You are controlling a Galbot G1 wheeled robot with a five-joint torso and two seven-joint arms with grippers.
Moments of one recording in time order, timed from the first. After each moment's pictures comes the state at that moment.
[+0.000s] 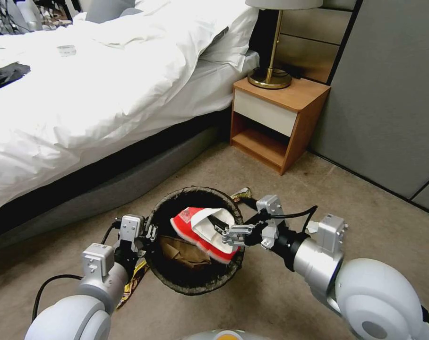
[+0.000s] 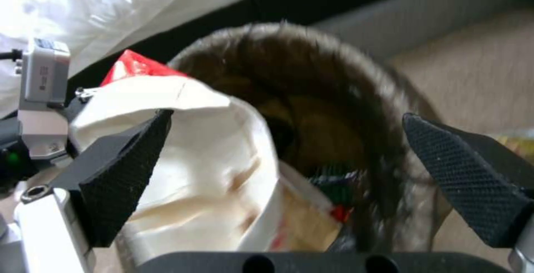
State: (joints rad) left arm 1.72 -1.36 -0.61 -2.47 -0.18 0.61 0.09; right arm -1.23 0.85 0.14 2.50 1.13 -0.64 0.36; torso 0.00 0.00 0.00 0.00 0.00
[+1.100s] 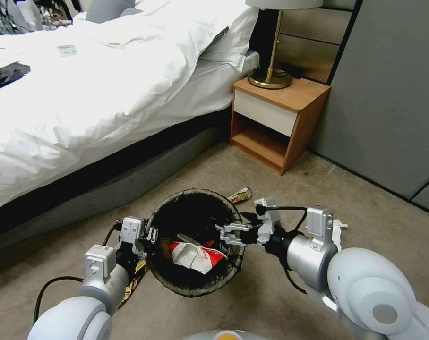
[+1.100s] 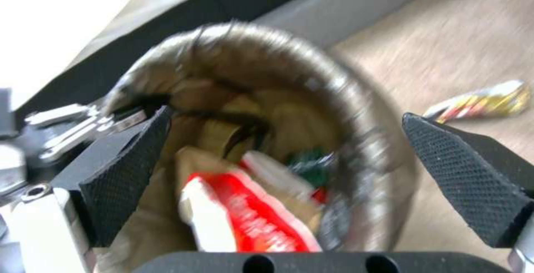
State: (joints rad) left arm 1.72 -1.36 -0.61 -2.46 -0.16 0.61 0.09; right arm -1.19 0.87 0.14 2.50 1.22 -0.66 0.54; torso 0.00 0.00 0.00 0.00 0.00
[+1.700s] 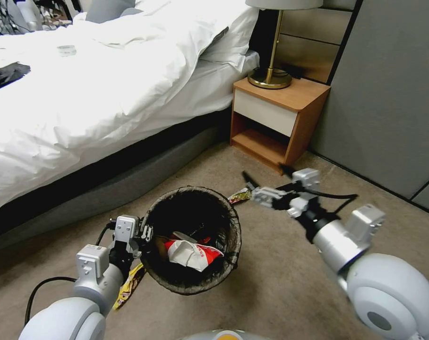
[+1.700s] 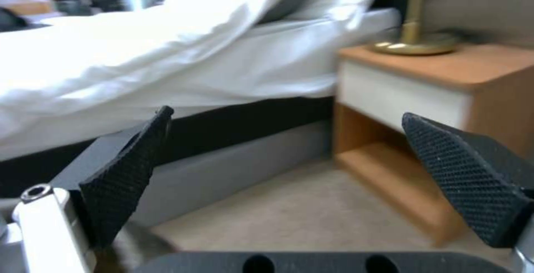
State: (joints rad) left arm 1.74 -1.35 -0.65 -2.48 -0.19 0.61 0.09; right arm -1.45 0.95 0.45 2.50 0.64 -0.34 0.27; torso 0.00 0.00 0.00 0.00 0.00
